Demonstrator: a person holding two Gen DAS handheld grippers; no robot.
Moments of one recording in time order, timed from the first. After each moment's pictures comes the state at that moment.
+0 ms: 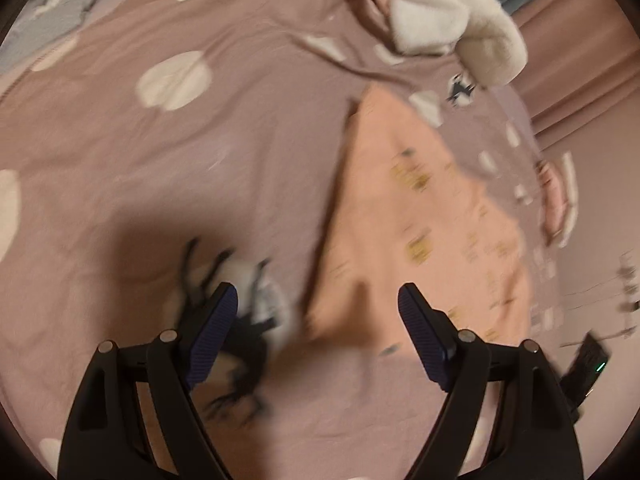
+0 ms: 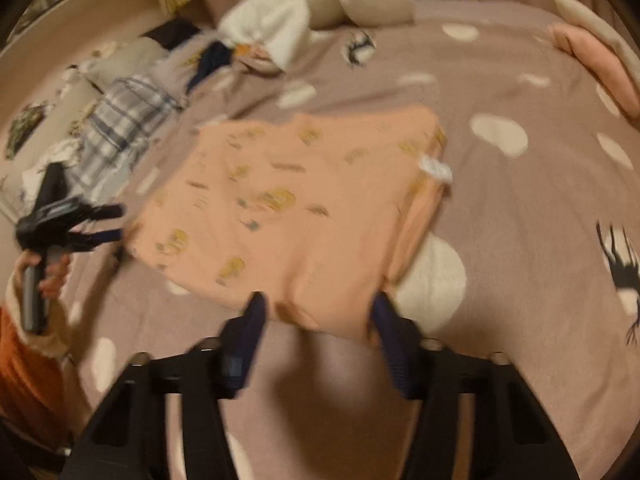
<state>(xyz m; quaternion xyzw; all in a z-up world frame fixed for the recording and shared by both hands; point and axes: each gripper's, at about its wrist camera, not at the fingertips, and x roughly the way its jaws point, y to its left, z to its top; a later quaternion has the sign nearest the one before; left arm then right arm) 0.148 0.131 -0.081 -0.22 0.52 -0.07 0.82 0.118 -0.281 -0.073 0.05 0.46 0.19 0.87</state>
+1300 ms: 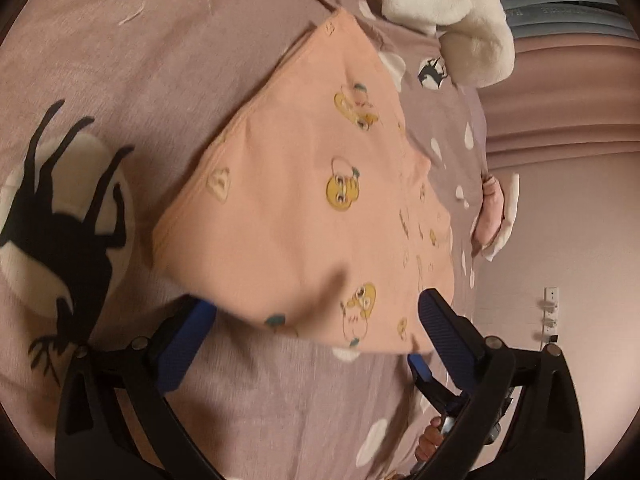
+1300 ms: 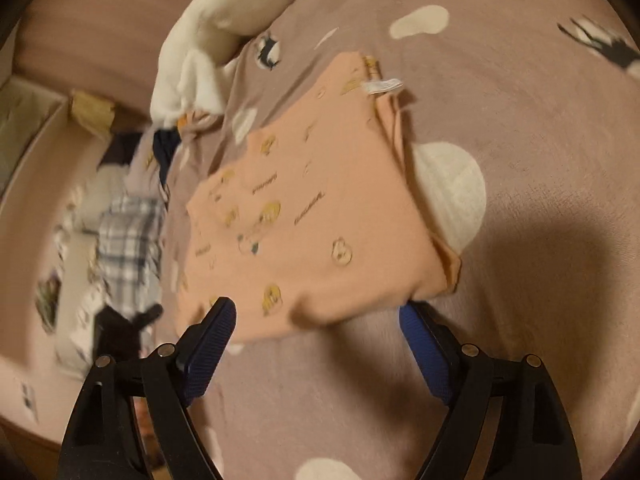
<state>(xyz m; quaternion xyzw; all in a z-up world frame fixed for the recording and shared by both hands) 0.154 0.088 -0.110 -0.40 0.53 -0.15 0.73 0.109 -0.301 -0.109 0.36 0.46 0.15 0.80</state>
